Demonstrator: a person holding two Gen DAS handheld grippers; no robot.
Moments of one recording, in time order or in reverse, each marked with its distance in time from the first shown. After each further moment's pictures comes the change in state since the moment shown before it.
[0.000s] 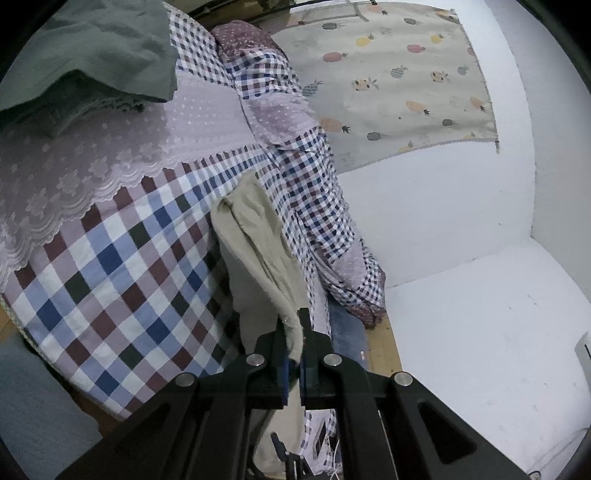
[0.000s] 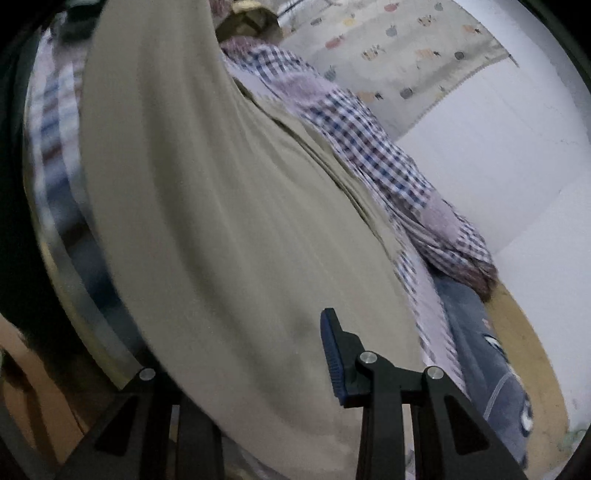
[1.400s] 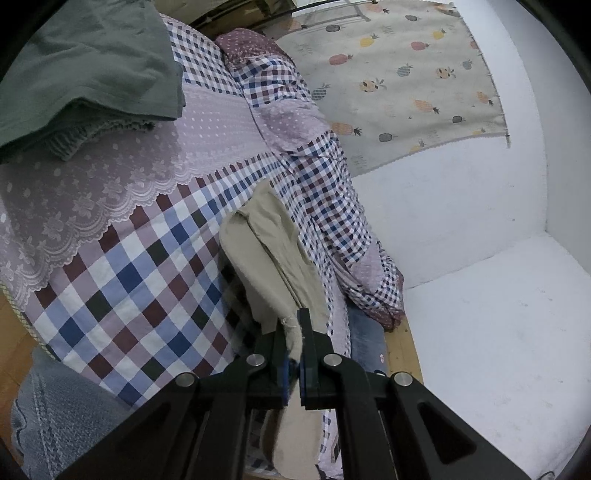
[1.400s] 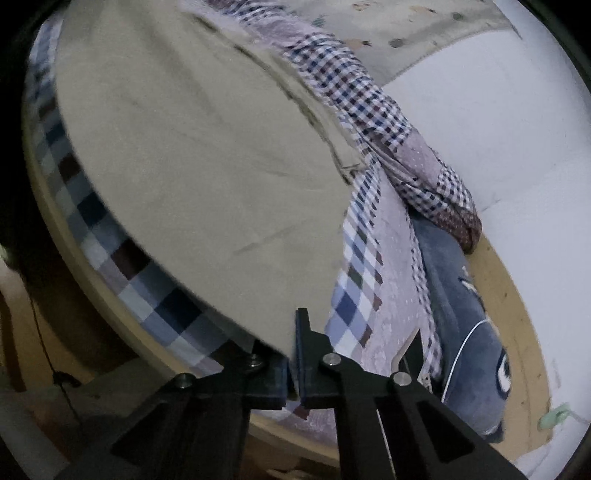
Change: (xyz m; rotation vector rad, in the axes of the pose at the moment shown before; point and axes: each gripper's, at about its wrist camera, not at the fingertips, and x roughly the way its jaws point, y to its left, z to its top) left arm -0.009 -0.008 0.003 0.036 -0.014 0.099; right arm -0.019 -0.098 -0.088 -0.002 0.191 -0.014
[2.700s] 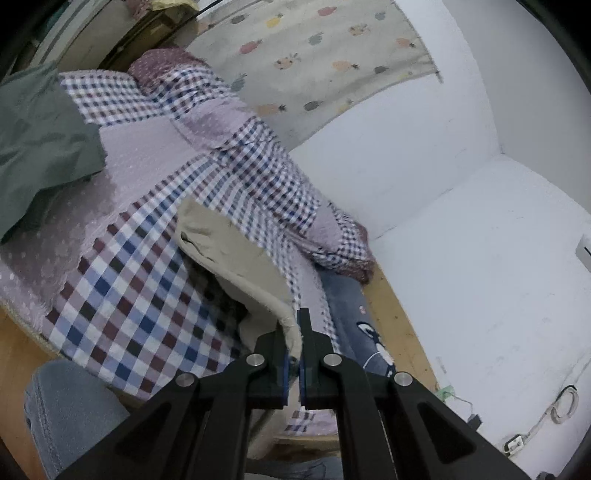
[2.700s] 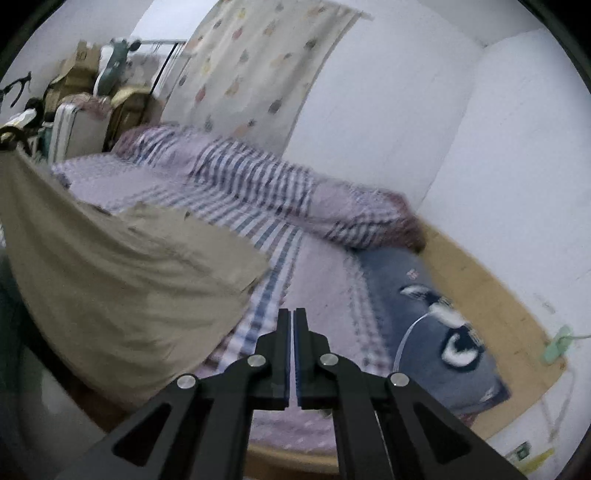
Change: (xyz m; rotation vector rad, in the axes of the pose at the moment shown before) left arm -0.099 -0.109 -0.037 0.267 0.093 -0.083; right arm -0.207 -0.190 0.012 0.437 -0.256 0.018
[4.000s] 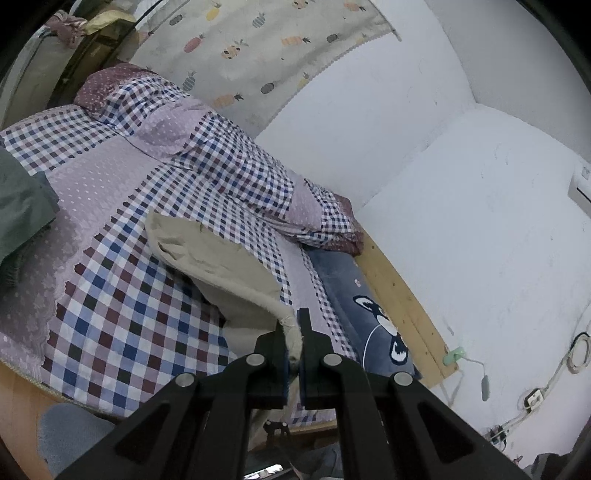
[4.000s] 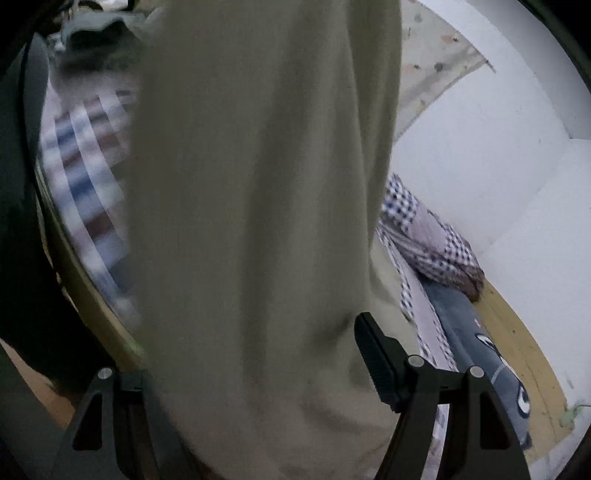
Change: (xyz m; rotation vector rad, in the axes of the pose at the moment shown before) left arm 0.022 -0.071 0.027 0.193 0.076 -0.015; right arm 0.151 0.374 -0.063 -0.354 0.020 -0.015
